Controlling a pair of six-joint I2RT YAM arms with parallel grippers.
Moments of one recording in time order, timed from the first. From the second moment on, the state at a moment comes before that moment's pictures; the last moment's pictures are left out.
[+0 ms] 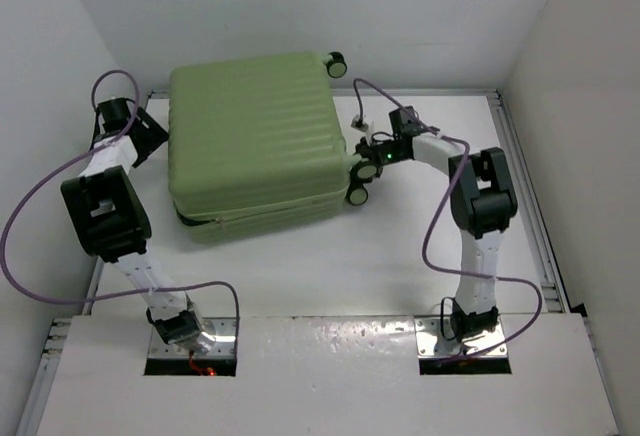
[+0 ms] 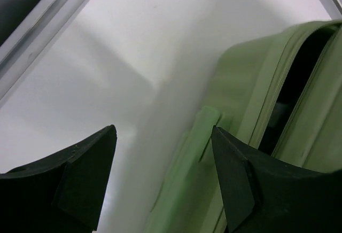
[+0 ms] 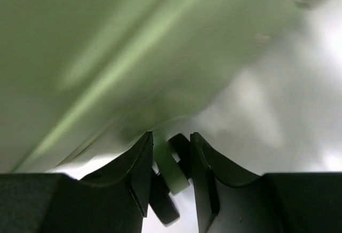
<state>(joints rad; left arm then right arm) 0.39 1.84 1.36 -0.25 0.01 -0.46 0.22 2.17 1.50 -0.40 -0.96 -0.37</state>
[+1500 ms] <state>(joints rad) 0.24 2.10 1.75 -0.07 0.47 -0.26 0.16 1.99 1.28 0.43 -0.55 0.33</state>
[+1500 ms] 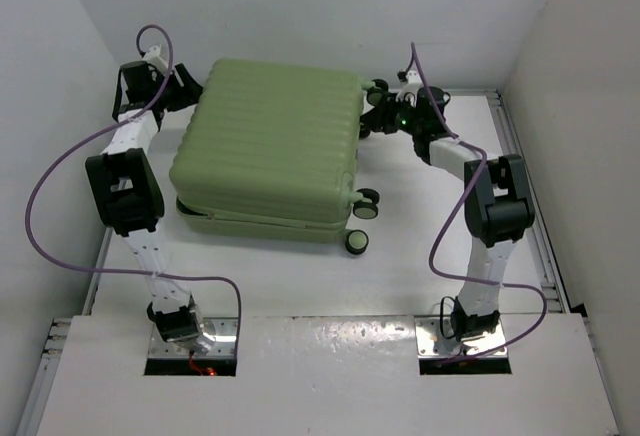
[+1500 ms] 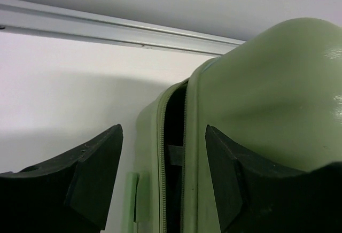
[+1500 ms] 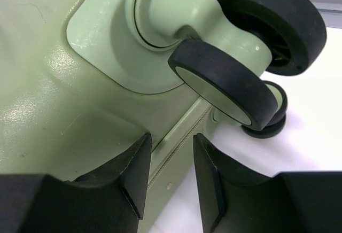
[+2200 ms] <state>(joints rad) 0.26 2.10 1.68 0.09 0.64 -0.33 0.16 2.00 1.29 0.79 -0.61 0.58</state>
